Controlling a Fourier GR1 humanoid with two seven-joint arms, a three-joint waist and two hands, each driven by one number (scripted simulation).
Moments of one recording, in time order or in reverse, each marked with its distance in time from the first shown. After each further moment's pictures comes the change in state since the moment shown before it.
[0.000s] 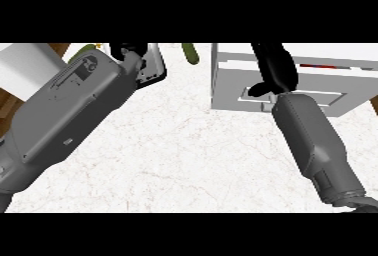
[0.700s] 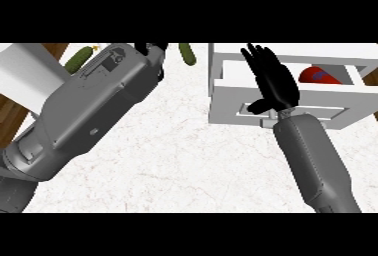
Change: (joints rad) left arm -0.098 -0.097 -0.016 0.167 0.051 -0.008 -0.069; right arm 0.236 0.029 0.110 -0.424 -0.055 0.299 0.030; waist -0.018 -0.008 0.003
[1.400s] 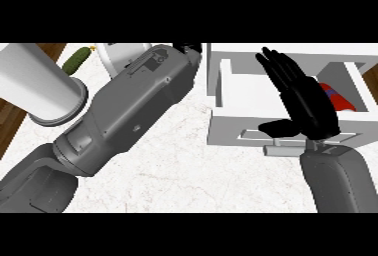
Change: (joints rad) left arm -0.117 -0.178 0.009 0.245 0.074 -0.031 -0.135; right arm 0.255 -0.016 0.035 -0.621 -0.209 0.355 0.035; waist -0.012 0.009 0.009
